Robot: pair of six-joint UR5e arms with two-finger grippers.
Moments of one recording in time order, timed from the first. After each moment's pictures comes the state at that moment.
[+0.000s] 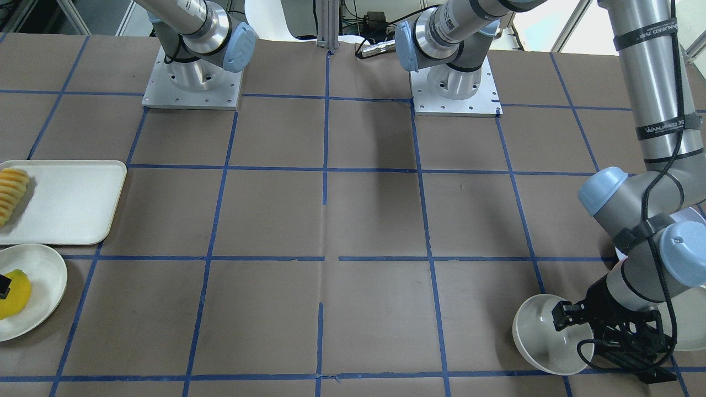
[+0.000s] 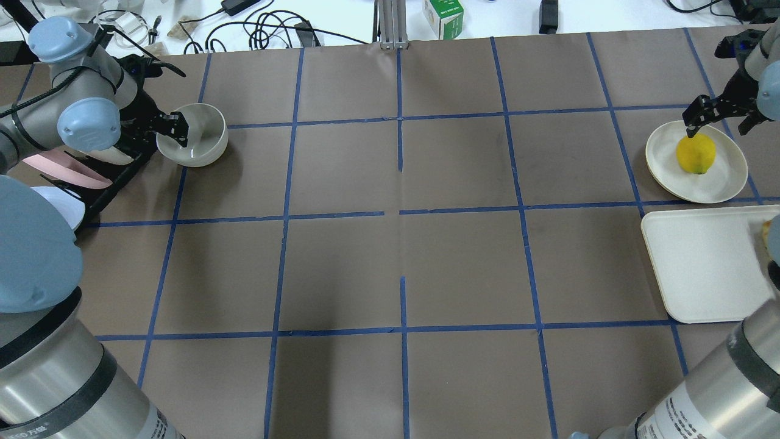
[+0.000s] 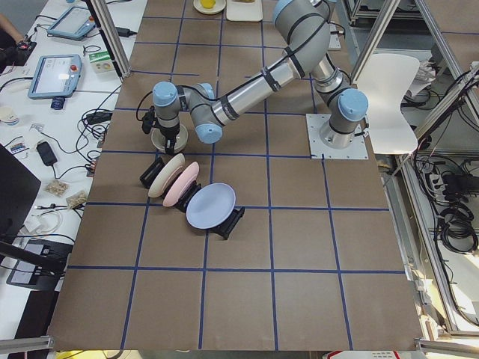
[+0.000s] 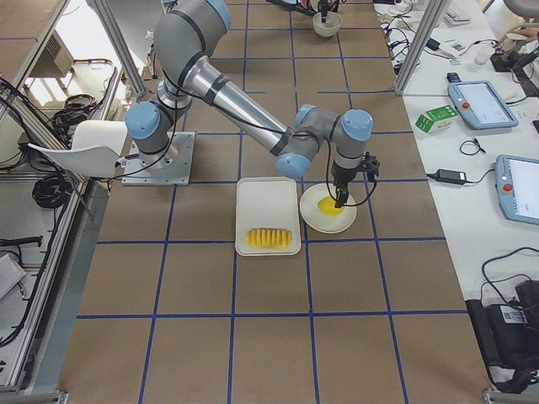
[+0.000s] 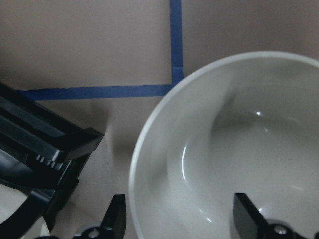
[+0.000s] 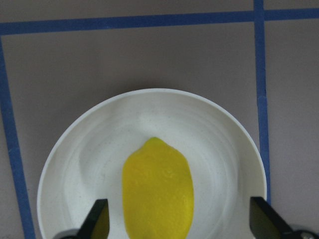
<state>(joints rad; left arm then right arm) -1.22 -2.19 -1.49 -0.93 1.54 0.37 1.06 -1.00 1.49 -2.15 -1.66 -0.44</state>
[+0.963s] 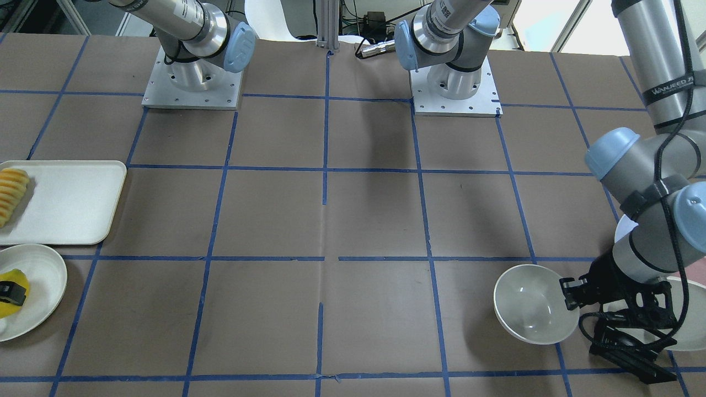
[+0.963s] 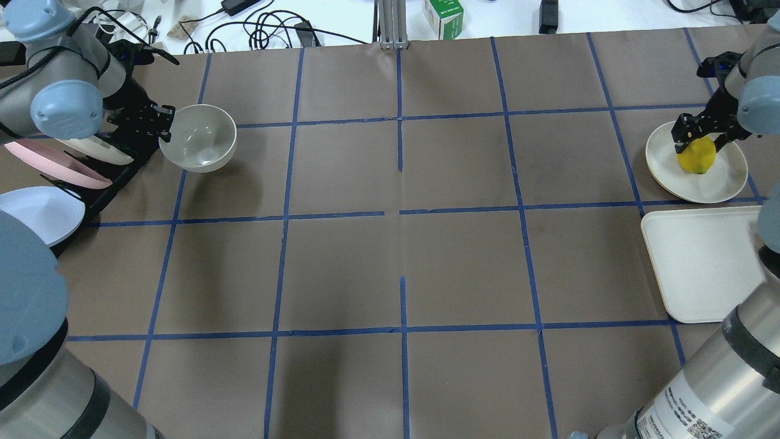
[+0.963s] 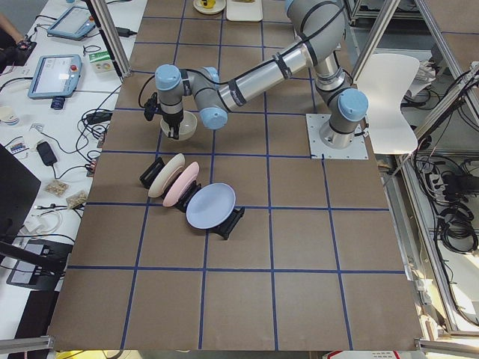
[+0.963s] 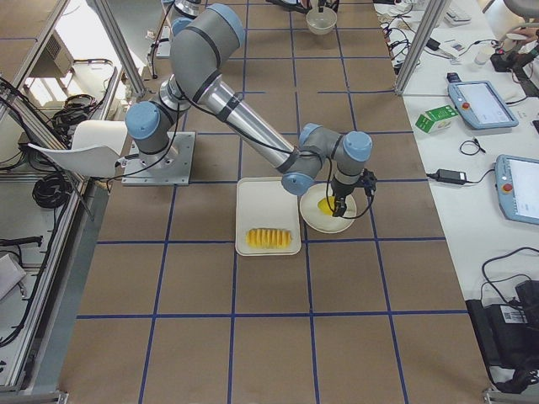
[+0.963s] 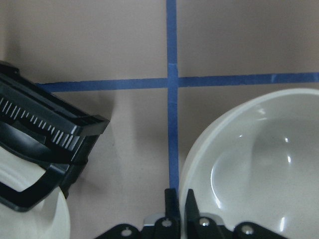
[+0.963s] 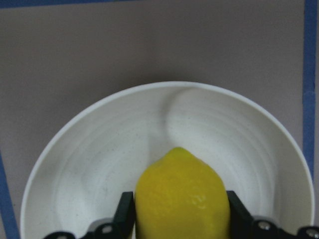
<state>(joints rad) -1.25 -2.05 -1.52 -1.07 1.53 0.37 1.06 -0.94 1.49 -2.14 -1.65 -0.44</state>
